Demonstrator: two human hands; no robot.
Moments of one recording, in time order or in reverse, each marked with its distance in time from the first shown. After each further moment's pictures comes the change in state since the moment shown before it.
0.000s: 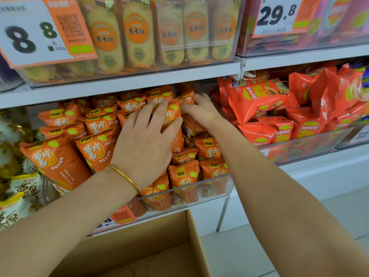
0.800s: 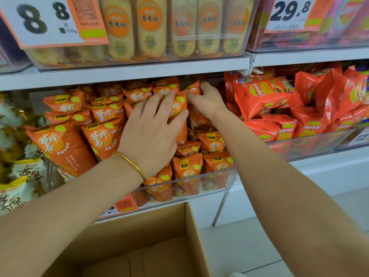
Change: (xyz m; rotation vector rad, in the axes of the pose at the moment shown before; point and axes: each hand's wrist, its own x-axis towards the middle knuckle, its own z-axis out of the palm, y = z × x) left_hand 0.000 0.000 0.001 0.000 0.007 -0.012; right_hand 0.001 -0.010 0.002 -0.042 0.074 0.020
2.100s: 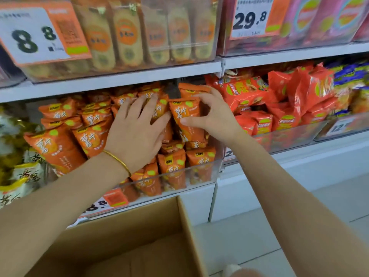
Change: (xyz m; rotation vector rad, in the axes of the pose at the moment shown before) left_hand 0.002 0.000 -0.005 0.066 -0.102 0.038; right_hand -0.084 0.014 -0.056 0.030 0.002 -0.321
